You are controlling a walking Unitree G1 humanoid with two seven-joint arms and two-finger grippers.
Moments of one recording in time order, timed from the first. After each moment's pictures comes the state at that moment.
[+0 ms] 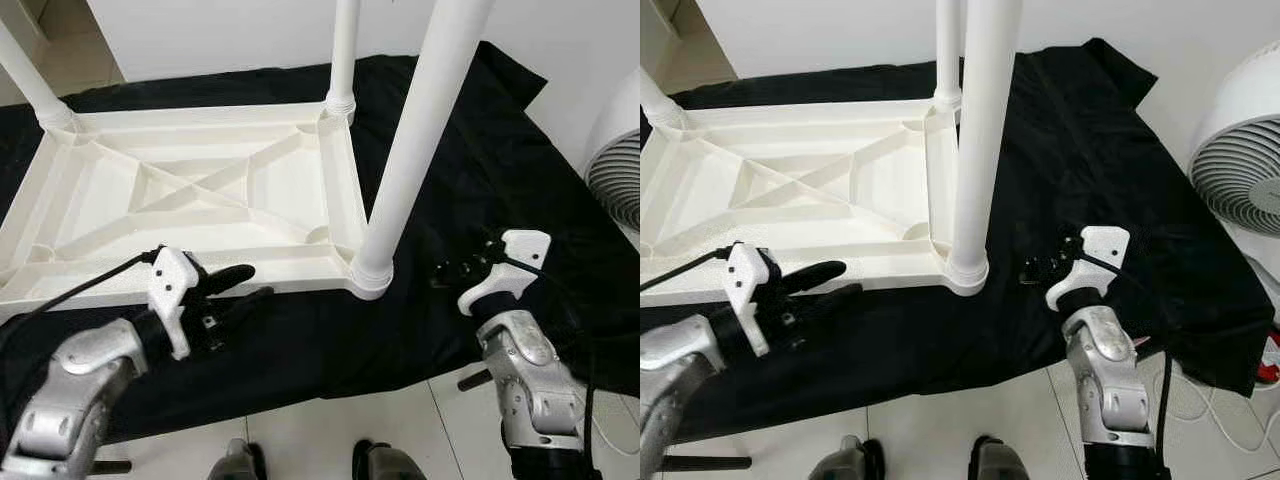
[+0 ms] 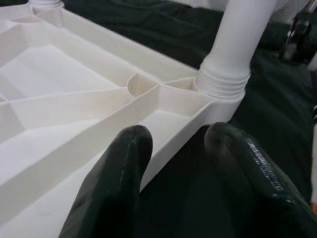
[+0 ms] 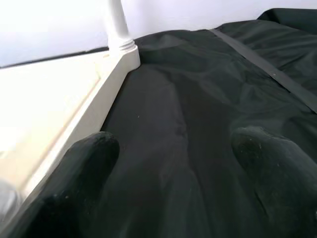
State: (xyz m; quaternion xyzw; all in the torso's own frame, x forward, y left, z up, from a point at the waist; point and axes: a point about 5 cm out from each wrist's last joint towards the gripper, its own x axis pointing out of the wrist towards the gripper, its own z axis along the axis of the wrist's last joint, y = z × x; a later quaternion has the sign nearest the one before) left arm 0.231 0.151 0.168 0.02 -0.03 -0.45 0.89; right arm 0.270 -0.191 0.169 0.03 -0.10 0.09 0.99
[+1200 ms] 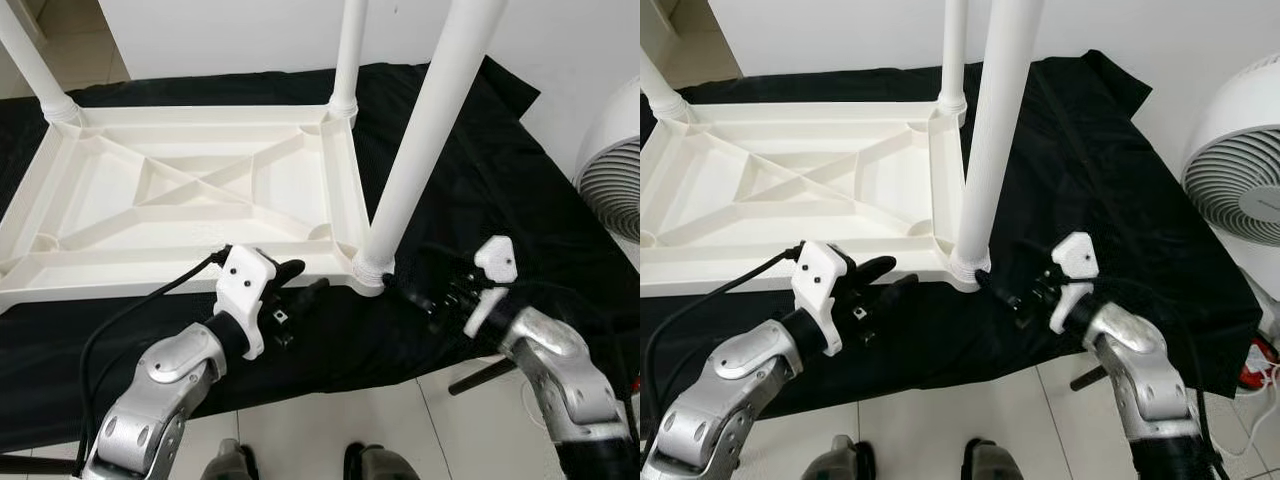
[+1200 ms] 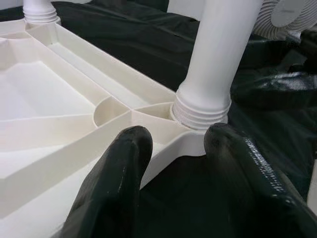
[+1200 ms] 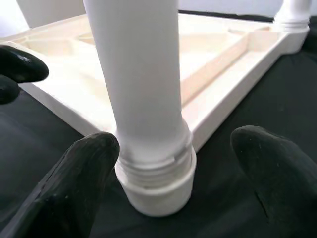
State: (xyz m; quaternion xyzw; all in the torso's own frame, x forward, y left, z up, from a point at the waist) left arm 0.231 0.097 0.177 0.04 -0.03 -0.39 0.92; right arm 0.272 -0.175 0.172 -0.07 -0.04 0.40 0.91
